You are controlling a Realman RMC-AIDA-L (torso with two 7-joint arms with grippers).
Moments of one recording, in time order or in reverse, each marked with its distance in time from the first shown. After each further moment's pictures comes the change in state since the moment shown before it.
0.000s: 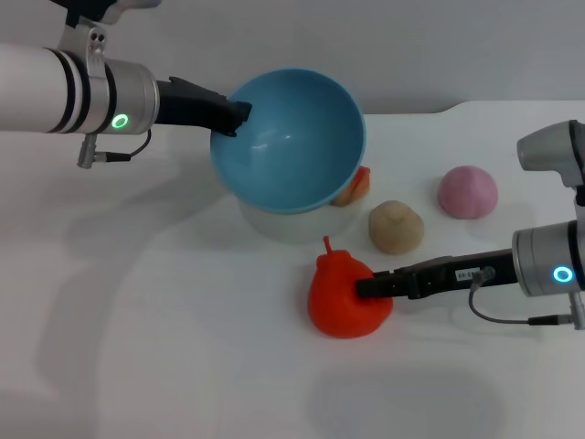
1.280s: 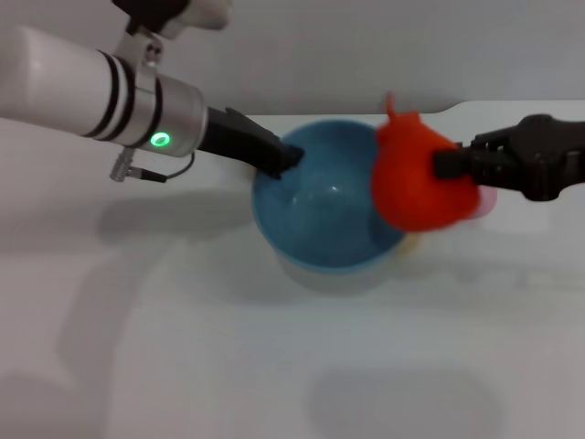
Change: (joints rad) left arm -0.054 -0.004 0.069 0.042 0.007 0.191 -0.021; right arm -0.172 -0.006 0.165 -0.758 0.201 -0.525 0.088
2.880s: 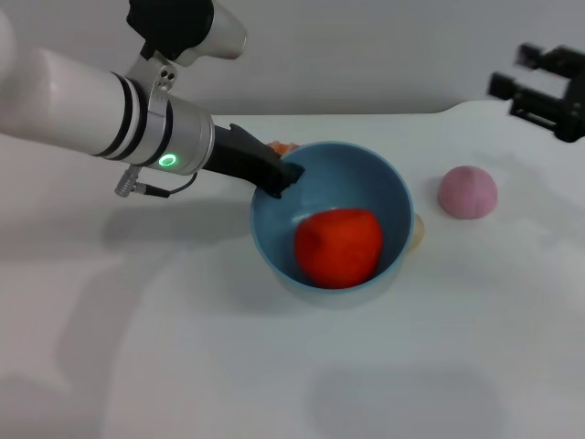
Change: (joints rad) left arm 0.021 0.003 0.085 -0.004 0.005 -0.048 0.011; right arm -0.063 0.012 0.125 0.376 0.205 0.384 -0.742
